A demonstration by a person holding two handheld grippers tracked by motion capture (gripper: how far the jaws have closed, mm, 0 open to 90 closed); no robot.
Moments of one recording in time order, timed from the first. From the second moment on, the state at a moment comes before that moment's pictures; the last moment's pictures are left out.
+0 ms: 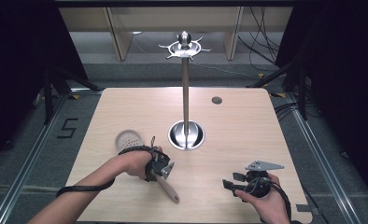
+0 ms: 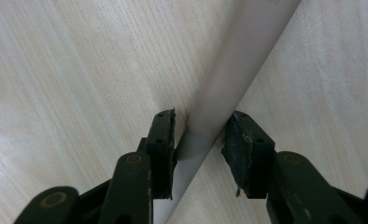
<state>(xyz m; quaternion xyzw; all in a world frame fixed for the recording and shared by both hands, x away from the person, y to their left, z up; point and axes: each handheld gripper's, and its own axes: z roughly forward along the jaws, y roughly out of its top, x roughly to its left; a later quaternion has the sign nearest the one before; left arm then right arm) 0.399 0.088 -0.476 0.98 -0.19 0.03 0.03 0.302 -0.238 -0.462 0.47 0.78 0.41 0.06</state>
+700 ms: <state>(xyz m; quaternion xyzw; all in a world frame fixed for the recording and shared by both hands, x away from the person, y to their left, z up) 0.405 0.083 -0.464 0.98 -0.18 0.09 0.04 0.302 -0.238 -0.462 0.47 0.78 0.41 0.06</state>
